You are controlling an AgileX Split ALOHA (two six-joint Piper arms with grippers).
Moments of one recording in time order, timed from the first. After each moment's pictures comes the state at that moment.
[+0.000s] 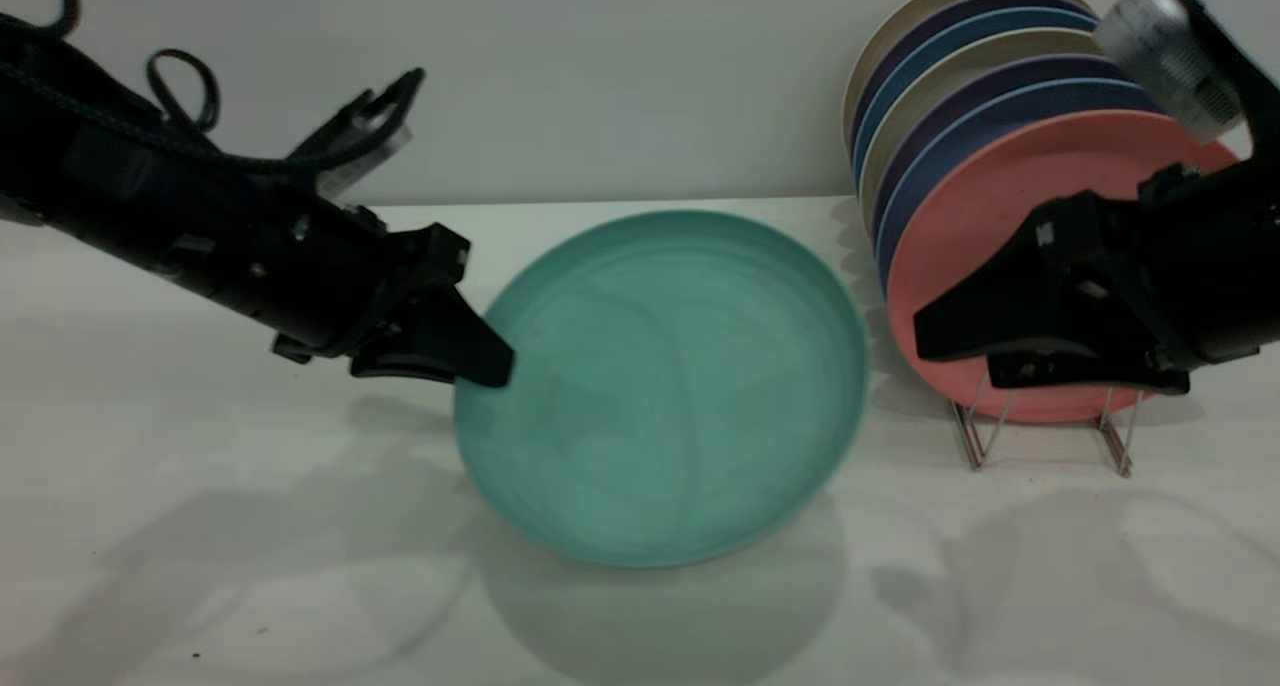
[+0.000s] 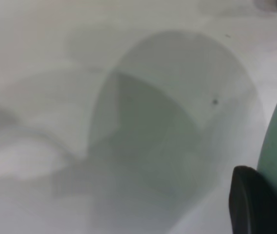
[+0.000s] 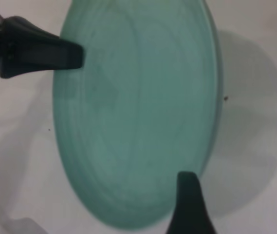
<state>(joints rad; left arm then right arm) -0.18 2.09 -1.01 -1.42 0.54 1.29 0.10 1.78 -0.61 1.77 0.65 -1.68</state>
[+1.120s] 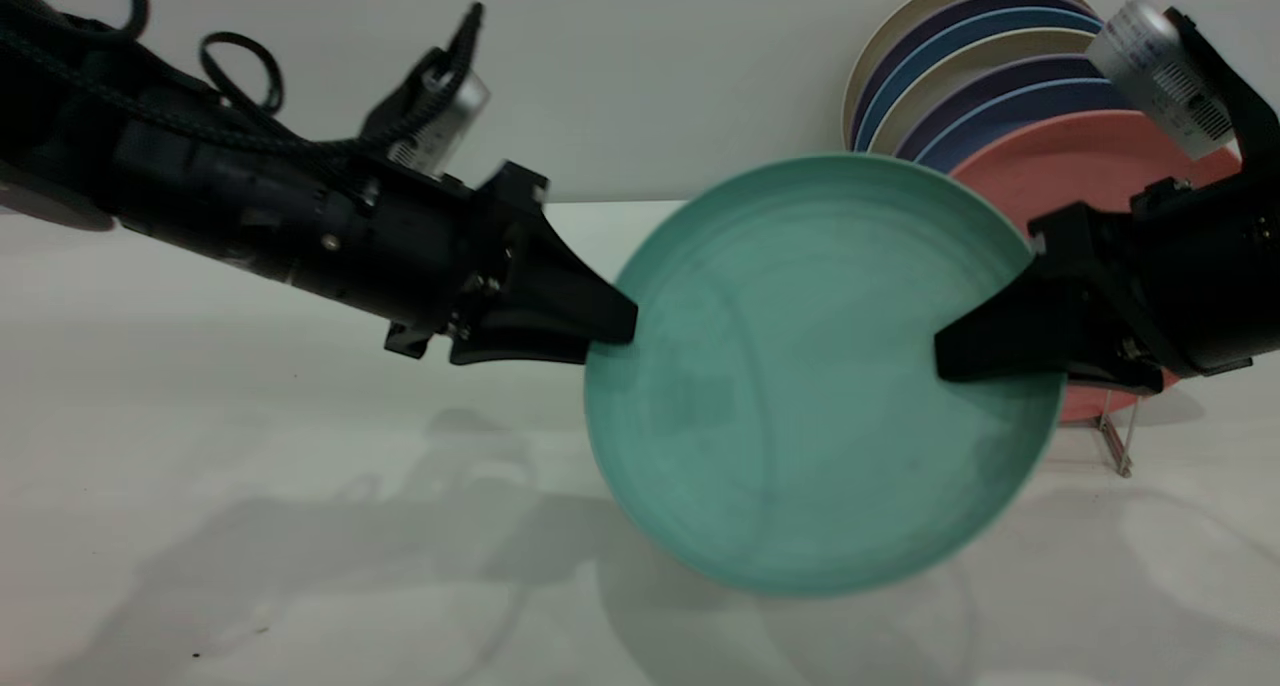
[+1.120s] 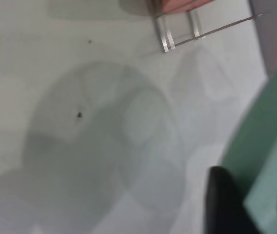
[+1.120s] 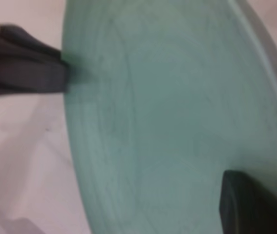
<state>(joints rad) -0.23 2.09 -1.00 -1.57 0.76 1.32 0.10 1.79 -0.61 1.79 0.65 -1.71</state>
